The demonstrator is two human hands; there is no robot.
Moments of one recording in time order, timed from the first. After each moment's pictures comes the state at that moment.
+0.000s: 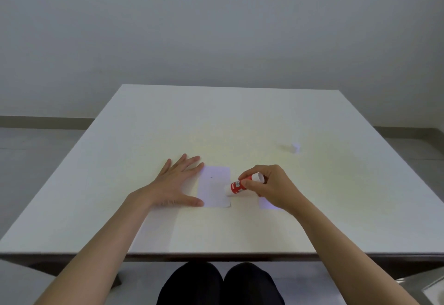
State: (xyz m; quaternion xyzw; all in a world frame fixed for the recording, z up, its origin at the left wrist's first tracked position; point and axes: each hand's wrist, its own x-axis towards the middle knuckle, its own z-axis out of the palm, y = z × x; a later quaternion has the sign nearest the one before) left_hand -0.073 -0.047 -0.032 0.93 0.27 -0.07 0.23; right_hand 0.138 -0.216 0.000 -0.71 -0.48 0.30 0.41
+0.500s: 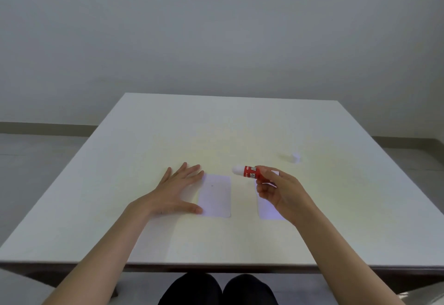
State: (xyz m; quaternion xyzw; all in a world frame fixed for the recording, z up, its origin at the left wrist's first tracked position) left_hand -0.076 -0.046 -0.034 0.92 0.28 -0.02 0.29; right_hand 0.143 -0.222 0.014 -0.55 -0.18 0.49 0.65
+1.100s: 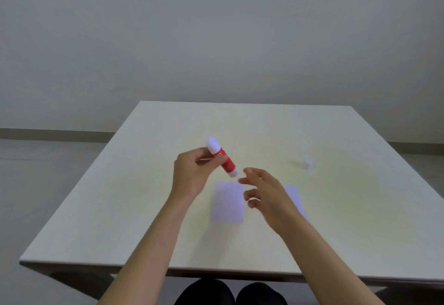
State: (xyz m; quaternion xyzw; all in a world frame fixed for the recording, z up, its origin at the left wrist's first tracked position) left_hand -0.040 -0.094 0.049 0.66 0.39 0.40 0.50; right_hand 0.090 -0.197 0.029 -0.61 -0.23 0.47 0.60
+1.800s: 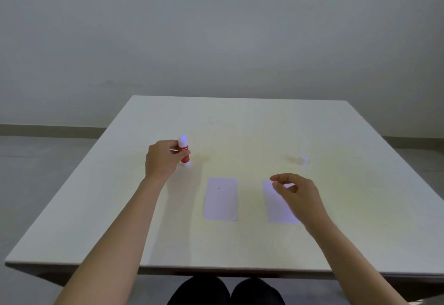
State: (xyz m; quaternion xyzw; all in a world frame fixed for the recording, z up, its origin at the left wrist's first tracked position) left_hand -0.055 -0.011 0.007 0.74 0.52 0.30 0.31; right_hand 0.148 -0.233 0.004 -0.80 -0.36 0.19 0.45
